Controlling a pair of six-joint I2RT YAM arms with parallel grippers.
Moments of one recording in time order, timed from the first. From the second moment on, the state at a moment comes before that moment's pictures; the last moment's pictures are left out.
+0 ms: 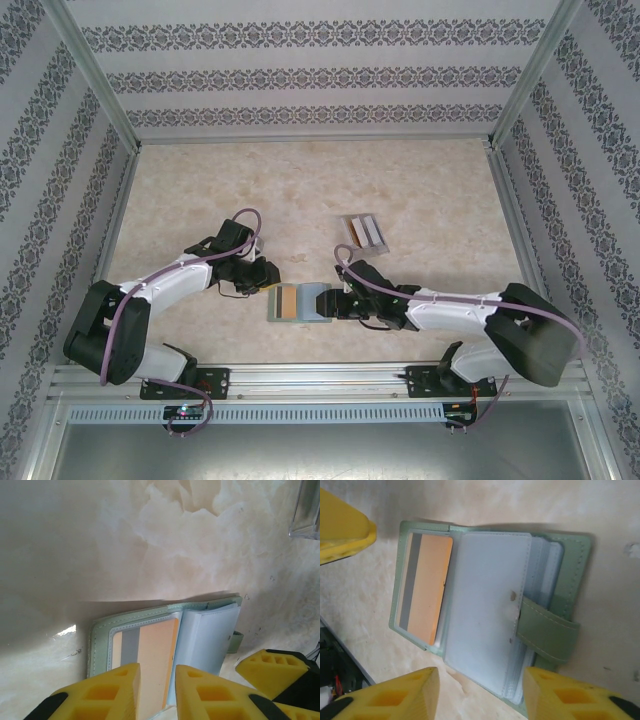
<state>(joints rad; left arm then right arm) -0.39 1.40 0.70 -0.41 0.50 -0.74 0.90 1.37 0.48 0.09 -0.25 0.90</state>
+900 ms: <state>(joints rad) -0.39 1.43 0.70 -0.42 0.50 -0.68 0.91 1.48 0.55 0.16 -0.27 0.92</state>
